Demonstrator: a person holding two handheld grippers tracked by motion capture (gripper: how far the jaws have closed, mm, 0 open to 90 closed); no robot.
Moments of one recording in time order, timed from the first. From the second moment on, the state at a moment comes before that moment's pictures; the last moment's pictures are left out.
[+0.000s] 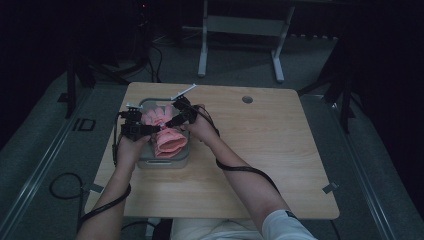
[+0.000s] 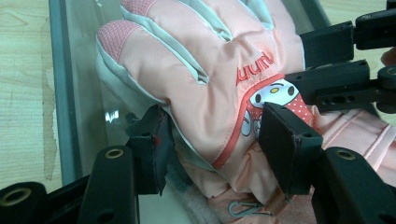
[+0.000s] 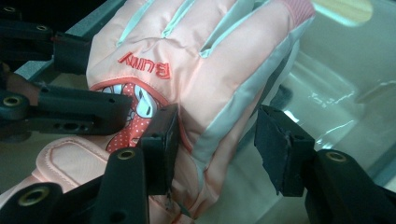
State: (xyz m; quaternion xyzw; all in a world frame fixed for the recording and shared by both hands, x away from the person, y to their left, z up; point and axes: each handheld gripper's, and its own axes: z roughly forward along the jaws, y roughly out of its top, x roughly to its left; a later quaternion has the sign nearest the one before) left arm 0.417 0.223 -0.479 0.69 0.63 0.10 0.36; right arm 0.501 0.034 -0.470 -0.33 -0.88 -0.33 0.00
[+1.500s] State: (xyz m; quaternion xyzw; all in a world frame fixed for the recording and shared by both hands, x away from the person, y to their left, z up) left arm 0.359 0.163 -0.420 0.71 0.52 0.15 0.45; right arm 0.469 -0.042 -0.426 -0.30 -0.86 -0.42 0.02
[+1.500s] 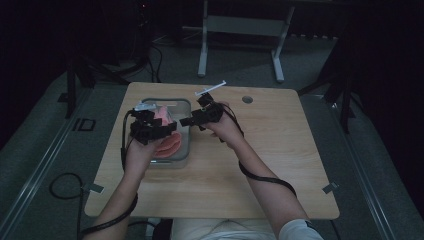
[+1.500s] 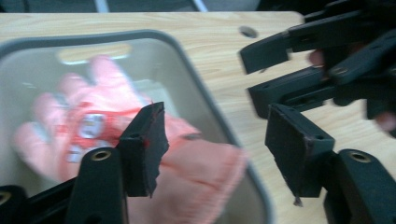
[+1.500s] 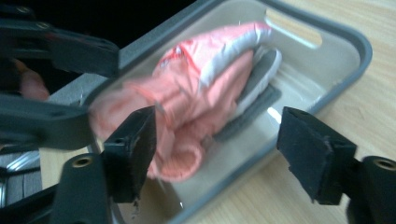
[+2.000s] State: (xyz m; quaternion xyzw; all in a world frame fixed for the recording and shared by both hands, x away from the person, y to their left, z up) left arm 0.340 0.104 -0.423 0.76 0.44 0.14 0.46; right arm 0.459 -0.096 -0.443 -0.30 -0.85 -0.42 0.00
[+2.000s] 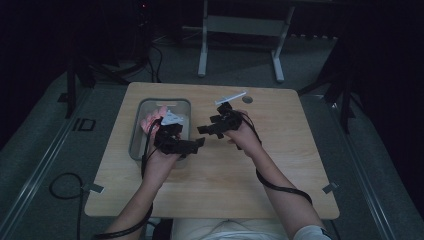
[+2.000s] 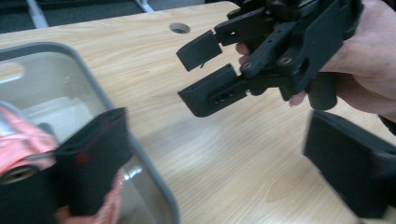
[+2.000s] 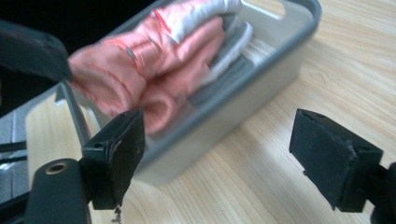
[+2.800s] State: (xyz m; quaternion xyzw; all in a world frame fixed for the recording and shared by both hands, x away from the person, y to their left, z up) left arm 0.323 0.048 -0.460 0.81 0.38 0.13 0.44; right arm 0.447 -0.147 -0.477 -0.31 -0.85 -0.42 -0.04
